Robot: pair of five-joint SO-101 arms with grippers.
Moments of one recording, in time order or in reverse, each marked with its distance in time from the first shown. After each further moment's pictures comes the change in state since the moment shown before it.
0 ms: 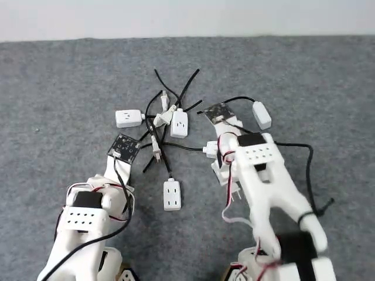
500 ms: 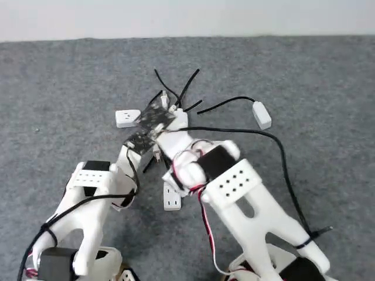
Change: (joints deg) left arm 0.1 29.3 -16.9 6.5 -11.0; right arm -25.2 -11.3 -12.4 8.8 -2.5
